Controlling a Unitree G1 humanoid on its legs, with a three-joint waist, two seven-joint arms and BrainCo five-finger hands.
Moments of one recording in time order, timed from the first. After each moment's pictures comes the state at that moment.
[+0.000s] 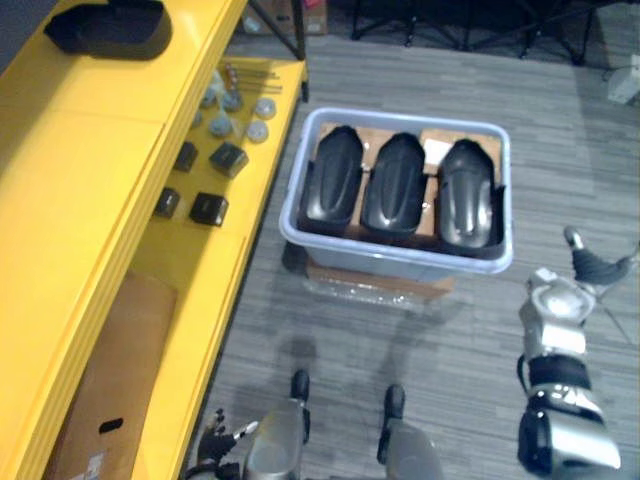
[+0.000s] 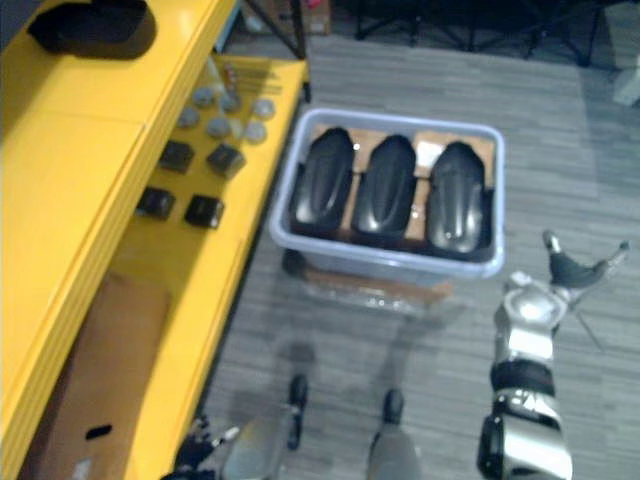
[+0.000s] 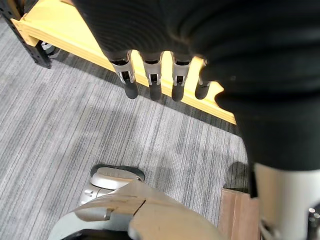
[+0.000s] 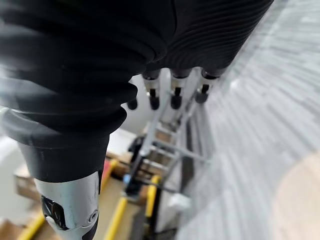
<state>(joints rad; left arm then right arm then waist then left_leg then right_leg) 0.17 0.12 0.01 0.88 -0.20 -0.26 0.11 -0.57 -0.49 -0.36 0.71 0.20 0.01 -0.74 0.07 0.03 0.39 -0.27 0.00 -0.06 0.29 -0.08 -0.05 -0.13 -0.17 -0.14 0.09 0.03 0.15</state>
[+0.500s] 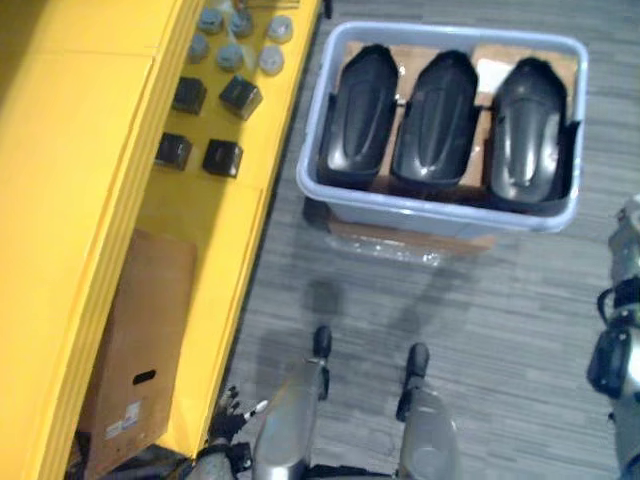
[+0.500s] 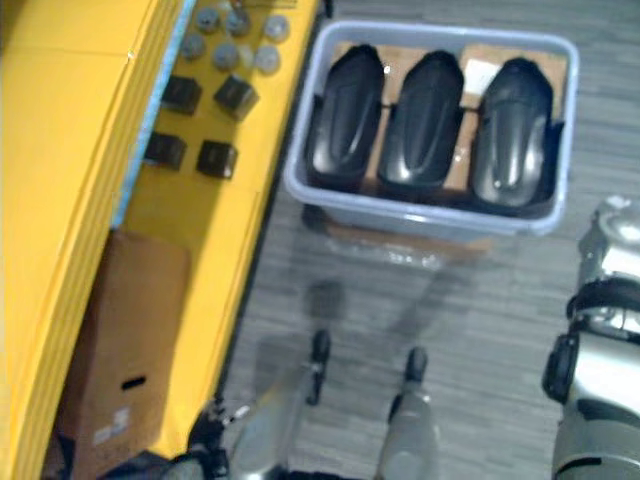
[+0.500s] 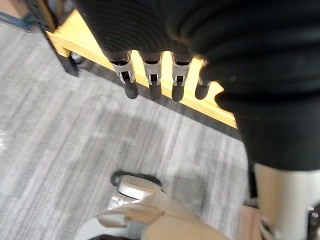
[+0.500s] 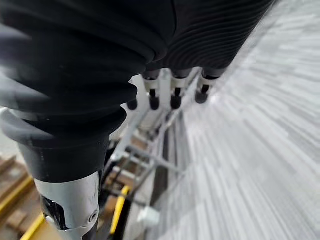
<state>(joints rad) 0.12 0.12 -0.13 0.85 -0.36 -0.28 0.11 -1.01 -0.84 -0.26 1.06 0.28 0.09 -0.77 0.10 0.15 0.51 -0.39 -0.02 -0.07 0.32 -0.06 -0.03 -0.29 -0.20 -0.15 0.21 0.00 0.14</state>
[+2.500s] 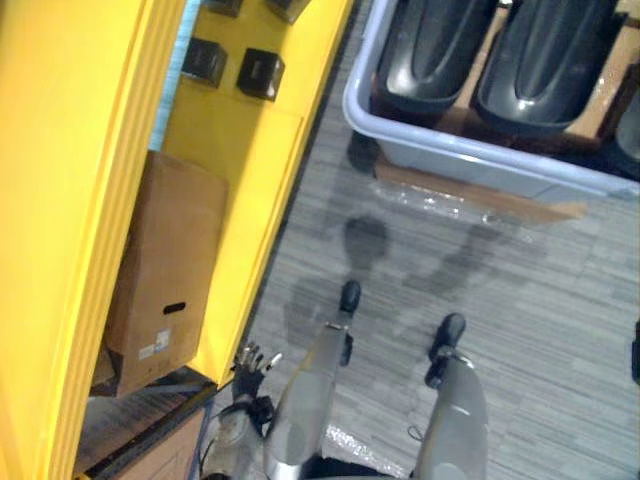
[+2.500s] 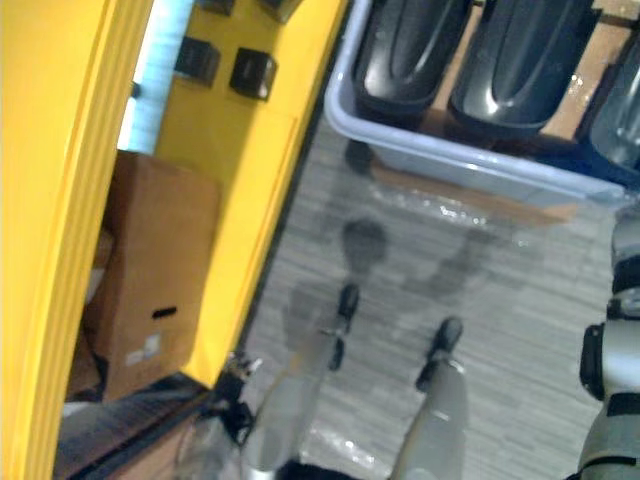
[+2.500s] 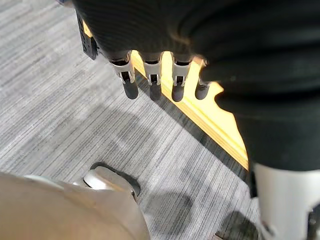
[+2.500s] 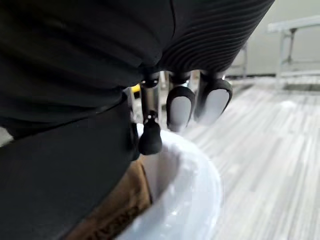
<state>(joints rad) 0.01 0.07 -0.19 0.77 -0.54 -0.33 0.11 -1.03 -0.94 0.09 1.06 -0.22 0.45 -0.39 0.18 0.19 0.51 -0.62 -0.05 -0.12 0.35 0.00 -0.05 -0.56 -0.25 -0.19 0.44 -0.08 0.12</state>
